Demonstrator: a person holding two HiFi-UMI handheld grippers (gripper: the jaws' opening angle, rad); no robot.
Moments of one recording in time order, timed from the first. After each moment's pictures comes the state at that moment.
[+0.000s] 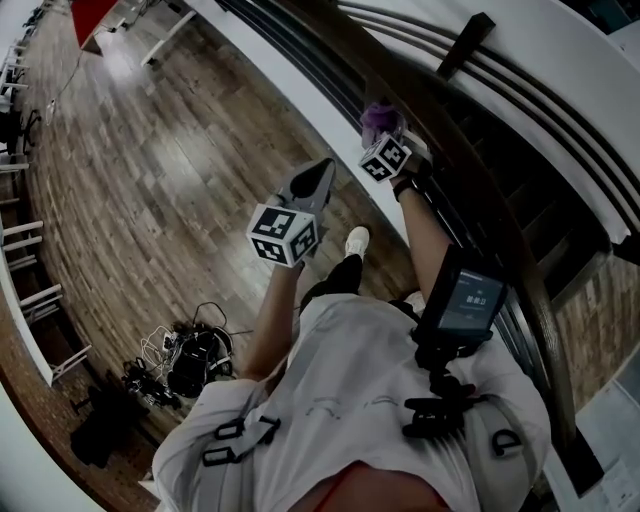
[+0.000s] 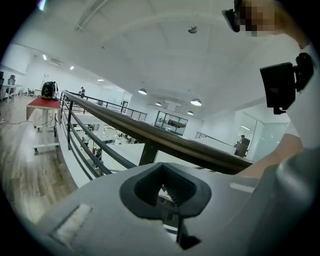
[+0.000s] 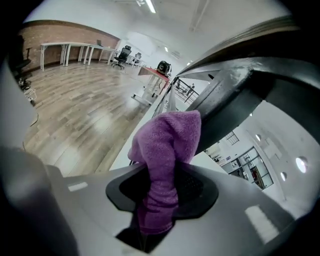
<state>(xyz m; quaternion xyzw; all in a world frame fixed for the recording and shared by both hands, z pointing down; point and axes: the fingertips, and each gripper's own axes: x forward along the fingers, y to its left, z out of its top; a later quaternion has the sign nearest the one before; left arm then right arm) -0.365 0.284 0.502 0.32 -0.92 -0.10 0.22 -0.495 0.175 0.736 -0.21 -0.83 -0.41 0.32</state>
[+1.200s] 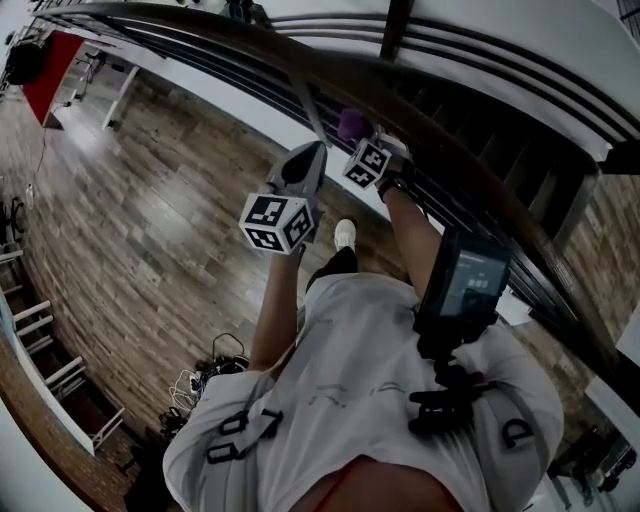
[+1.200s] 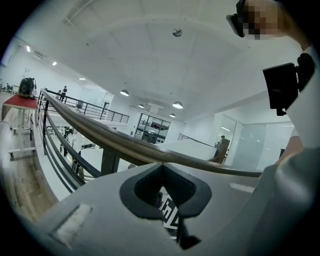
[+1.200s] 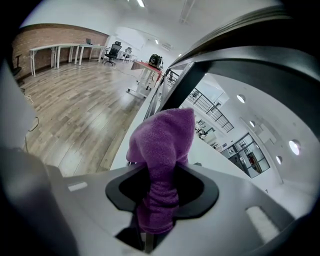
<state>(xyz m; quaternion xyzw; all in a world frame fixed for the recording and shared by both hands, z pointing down) -0.342 0.195 0.475 0.41 -0.88 -0.10 0.19 -0.401 0.099 0.753 -0.18 -0.82 -0.39 0.37</state>
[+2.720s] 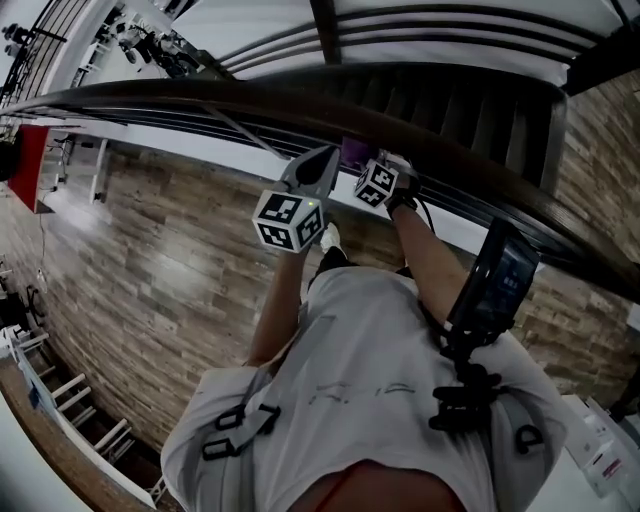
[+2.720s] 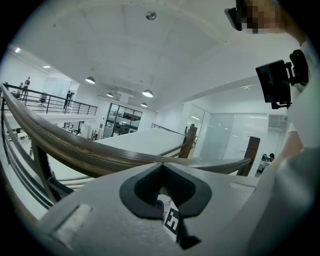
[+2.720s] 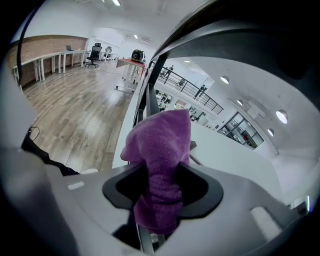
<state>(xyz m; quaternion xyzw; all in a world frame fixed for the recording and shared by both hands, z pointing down) -0.221 0.019 0.462 0.57 -0.80 -0.04 0.20 -0.230 -0.044 0.751 -0.11 -0.85 -0.30 0.41</state>
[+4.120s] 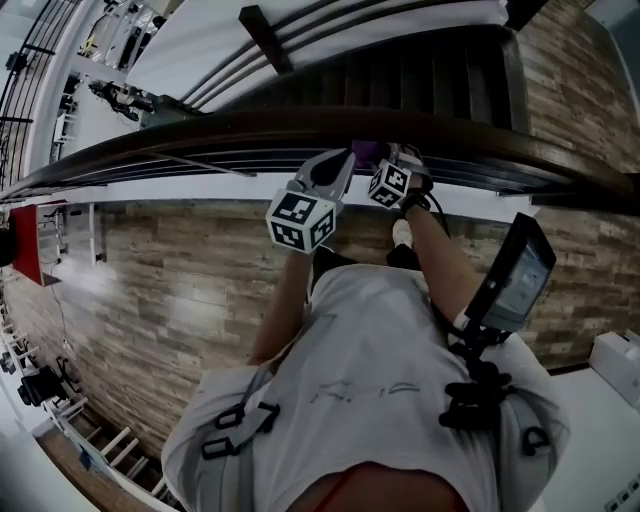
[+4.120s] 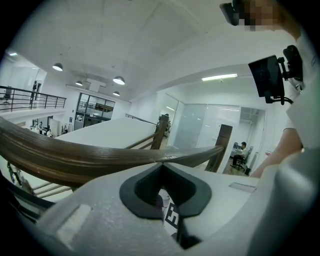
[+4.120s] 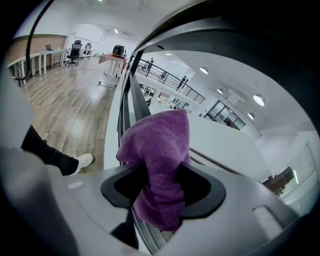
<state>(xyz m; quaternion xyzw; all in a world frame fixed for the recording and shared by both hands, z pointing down) -0.065 -0.105 0.469 0.69 -0.69 0.00 0.21 -0.066 -0.171 0.746 0.00 -0.86 -0.27 0.43</state>
